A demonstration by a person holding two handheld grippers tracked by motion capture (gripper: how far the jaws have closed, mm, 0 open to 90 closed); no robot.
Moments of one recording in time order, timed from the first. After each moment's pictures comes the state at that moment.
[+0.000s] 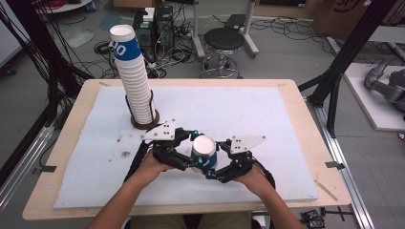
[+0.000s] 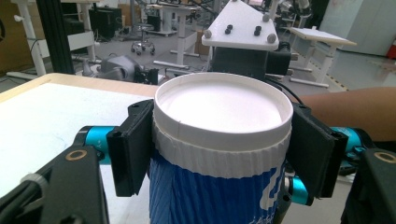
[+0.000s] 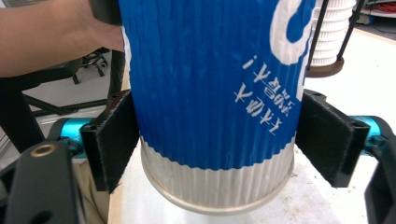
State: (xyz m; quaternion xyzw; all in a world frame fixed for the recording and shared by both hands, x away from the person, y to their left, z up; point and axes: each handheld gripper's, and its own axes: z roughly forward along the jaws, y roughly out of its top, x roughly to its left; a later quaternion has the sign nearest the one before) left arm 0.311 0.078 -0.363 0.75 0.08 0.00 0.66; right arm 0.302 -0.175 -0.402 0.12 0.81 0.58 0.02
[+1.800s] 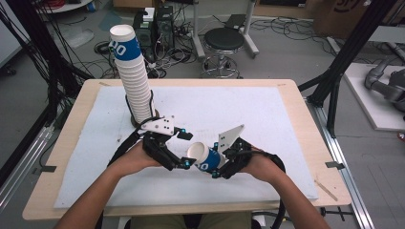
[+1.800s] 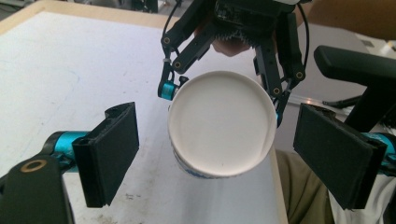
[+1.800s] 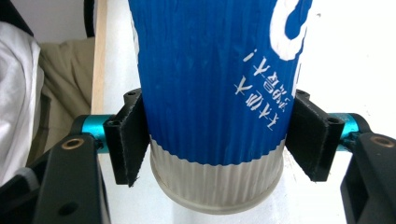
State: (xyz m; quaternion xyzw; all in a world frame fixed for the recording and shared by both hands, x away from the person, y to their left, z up) left arm 0.320 0.095 -0.340 0.85 0.08 0.00 0.52; right arm 0.317 -0.161 -0.367 0.04 0.94 0.34 0.05
